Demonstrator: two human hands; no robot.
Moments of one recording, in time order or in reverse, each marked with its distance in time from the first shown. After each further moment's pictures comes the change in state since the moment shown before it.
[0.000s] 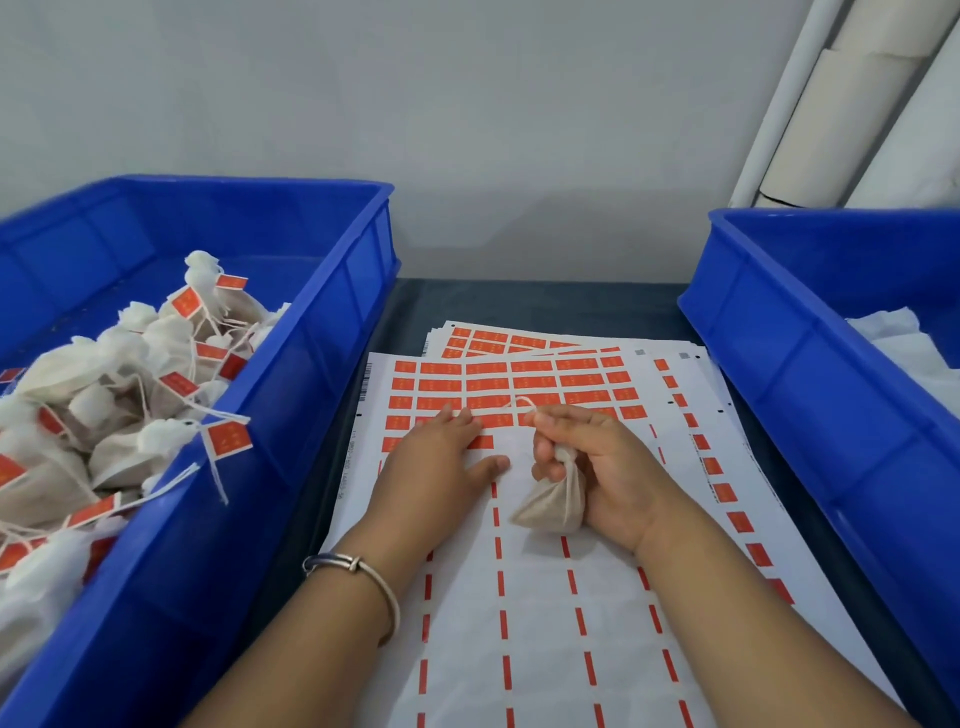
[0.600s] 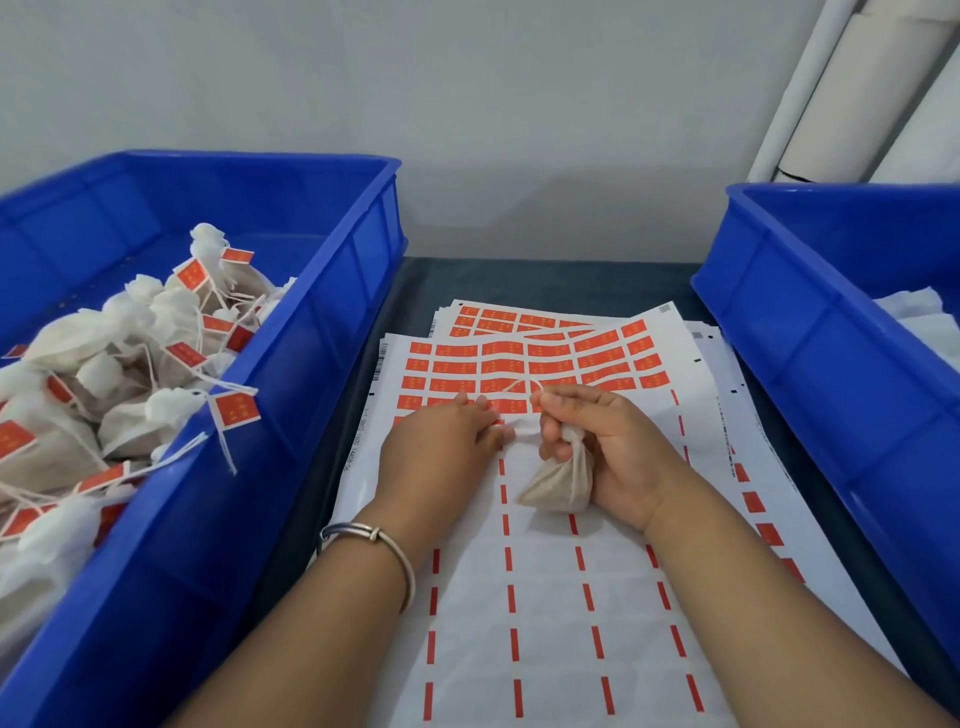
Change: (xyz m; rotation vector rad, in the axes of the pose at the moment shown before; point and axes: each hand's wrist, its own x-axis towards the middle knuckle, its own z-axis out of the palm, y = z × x) left_hand -0.006 0.008 -0.006 0.141 0.100 0.101; right_hand 0.001 0.002 0.002 -0.044 0.008 -0.013
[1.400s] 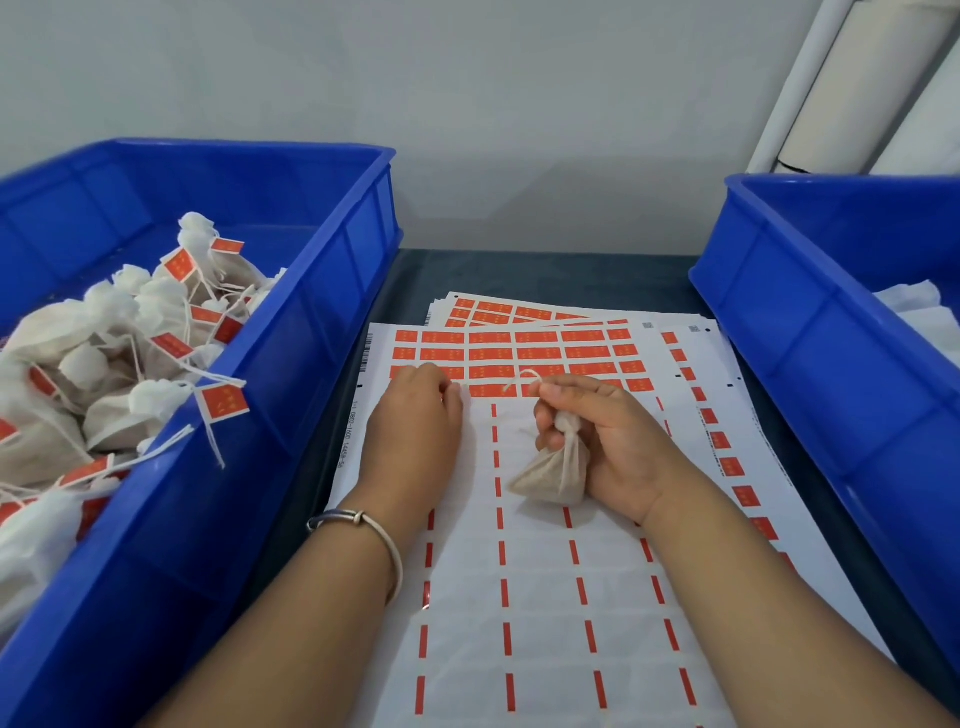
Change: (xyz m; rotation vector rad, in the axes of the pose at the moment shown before) left_hand 0.007 -0.007 0.004 -0.275 0.249 -0.260; right_hand 0.001 -0.001 -0.004 0.042 -0.020 -0.007
